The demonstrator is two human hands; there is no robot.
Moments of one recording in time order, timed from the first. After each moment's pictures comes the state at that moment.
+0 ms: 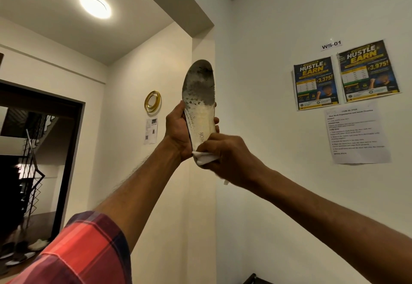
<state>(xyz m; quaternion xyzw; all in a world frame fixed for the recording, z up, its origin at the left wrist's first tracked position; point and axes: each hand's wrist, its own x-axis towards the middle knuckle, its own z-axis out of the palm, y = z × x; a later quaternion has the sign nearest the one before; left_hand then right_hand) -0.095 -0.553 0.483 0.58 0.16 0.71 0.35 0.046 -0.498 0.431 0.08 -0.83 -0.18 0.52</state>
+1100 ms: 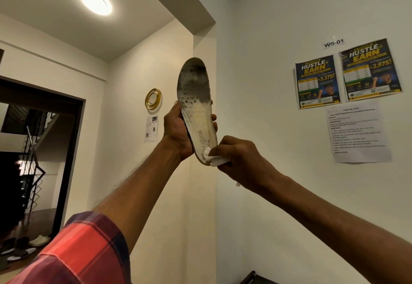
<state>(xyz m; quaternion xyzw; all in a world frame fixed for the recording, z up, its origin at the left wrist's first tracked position) -0.106 -0.549 0.479 0.59 0.16 0.71 0.36 0.065 -0.491 0.413 0.03 -0.85 -0.19 0.48</state>
